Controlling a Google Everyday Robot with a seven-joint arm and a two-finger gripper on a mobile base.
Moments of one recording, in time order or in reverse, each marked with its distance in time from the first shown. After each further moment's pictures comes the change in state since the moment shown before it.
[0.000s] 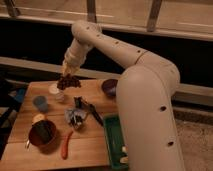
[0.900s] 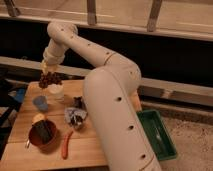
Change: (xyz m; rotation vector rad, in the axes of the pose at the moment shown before) arm -0.065 0.061 0.066 -0.032 -0.002 -0.174
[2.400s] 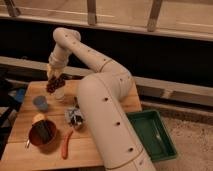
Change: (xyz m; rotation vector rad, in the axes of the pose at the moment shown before) arm 0.009 -0.038 0.031 -0.023 0.071 0.072
